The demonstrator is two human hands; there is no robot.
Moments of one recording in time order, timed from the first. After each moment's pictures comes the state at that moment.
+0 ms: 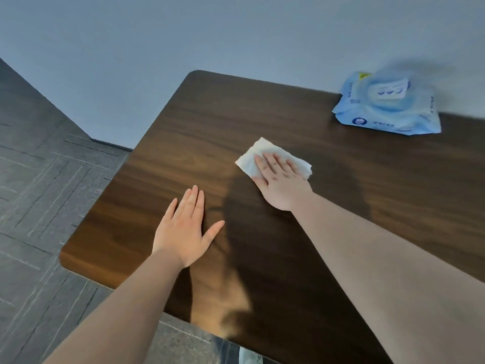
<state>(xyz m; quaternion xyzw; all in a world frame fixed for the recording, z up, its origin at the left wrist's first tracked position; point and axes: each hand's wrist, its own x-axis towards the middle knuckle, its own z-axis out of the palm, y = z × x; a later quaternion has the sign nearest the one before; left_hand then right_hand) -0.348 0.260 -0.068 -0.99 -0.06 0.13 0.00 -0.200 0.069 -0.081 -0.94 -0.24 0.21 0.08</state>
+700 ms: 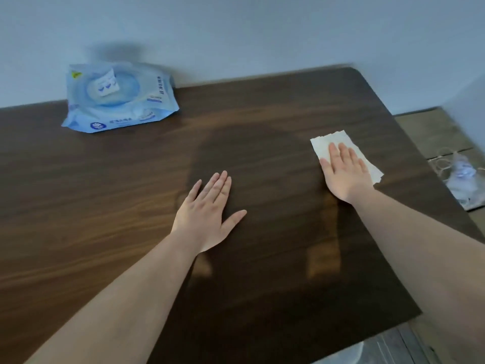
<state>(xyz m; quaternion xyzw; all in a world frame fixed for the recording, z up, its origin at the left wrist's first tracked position) -0.251 -0.162 -0.084 -0.94 0.32 0.12 -0.05 -0.275 -0.475 -0.077 -0.95 0.26 0.16 0.08</state>
